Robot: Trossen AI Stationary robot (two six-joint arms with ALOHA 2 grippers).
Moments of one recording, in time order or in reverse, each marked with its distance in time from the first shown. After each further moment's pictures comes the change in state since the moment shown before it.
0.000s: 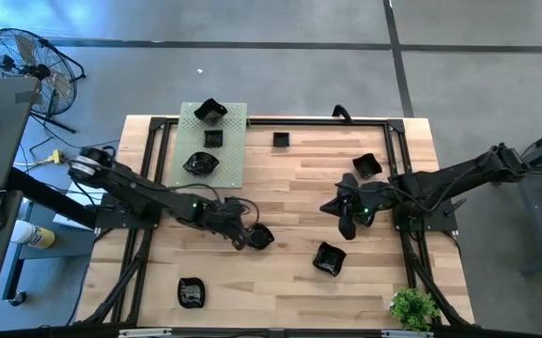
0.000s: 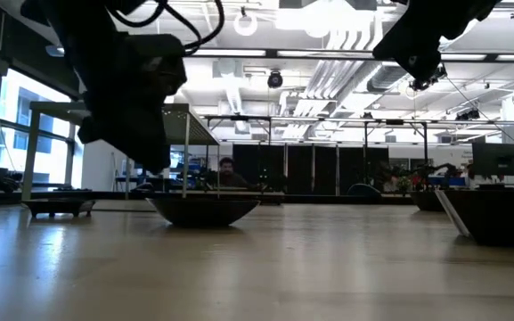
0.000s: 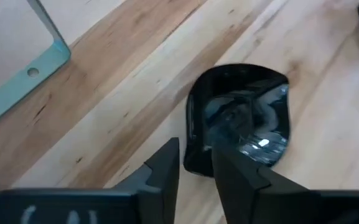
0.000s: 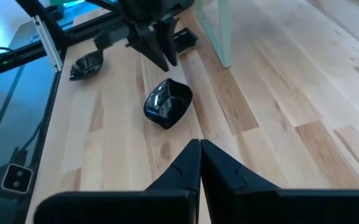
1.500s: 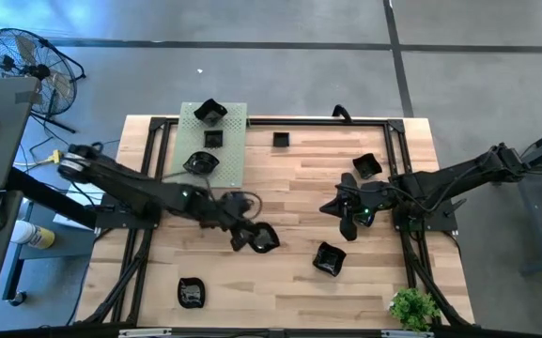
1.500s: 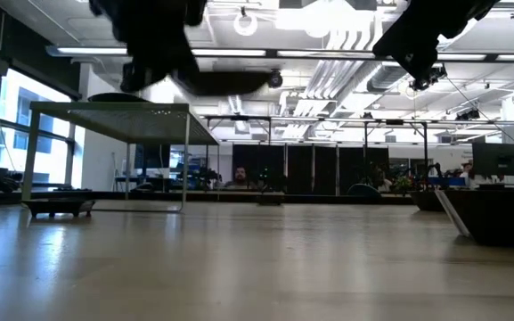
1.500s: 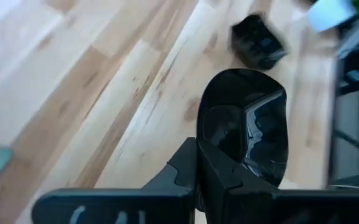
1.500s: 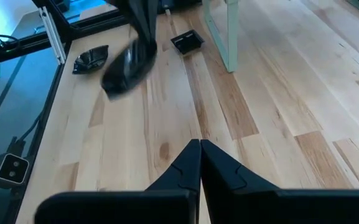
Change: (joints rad) left arm 0.038 -0.120 0.121 0.008 0.095 0.284; right arm -0.001 0.000 0.000 0.011 -0.011 -0.072
